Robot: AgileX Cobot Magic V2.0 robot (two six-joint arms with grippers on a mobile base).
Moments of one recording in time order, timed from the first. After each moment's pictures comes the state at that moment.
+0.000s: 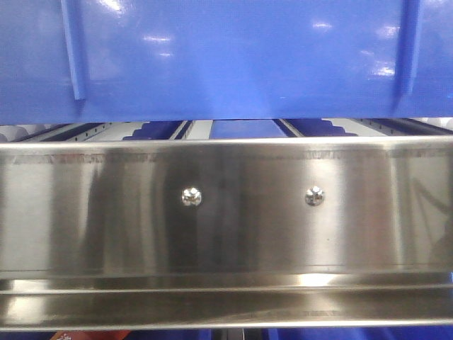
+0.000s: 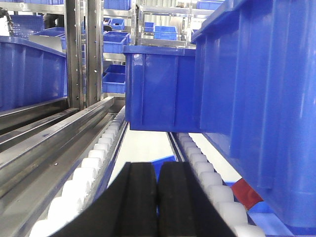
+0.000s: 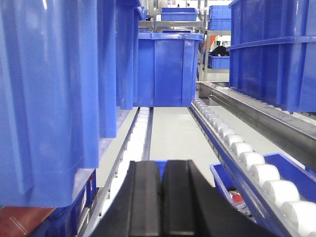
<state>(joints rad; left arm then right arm) 0.02 0.00 0.00 0.14 0.00 -0.17 0.05 0.00 0.00 0.16 0.06 -0.12</state>
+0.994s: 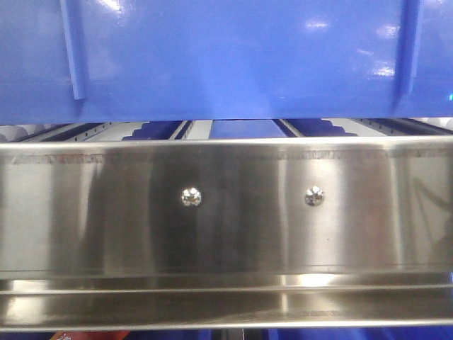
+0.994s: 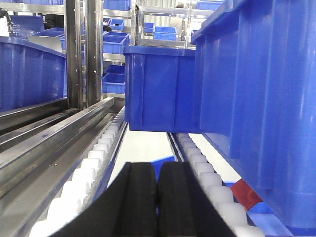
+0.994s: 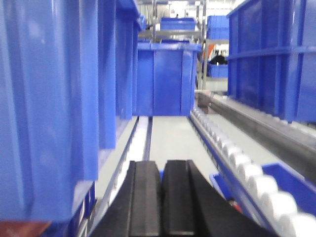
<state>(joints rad) 0.02 0.00 0.00 0.14 -0.01 -0.17 0.05 0.00 0.00 0.16 0.01 -0.12</state>
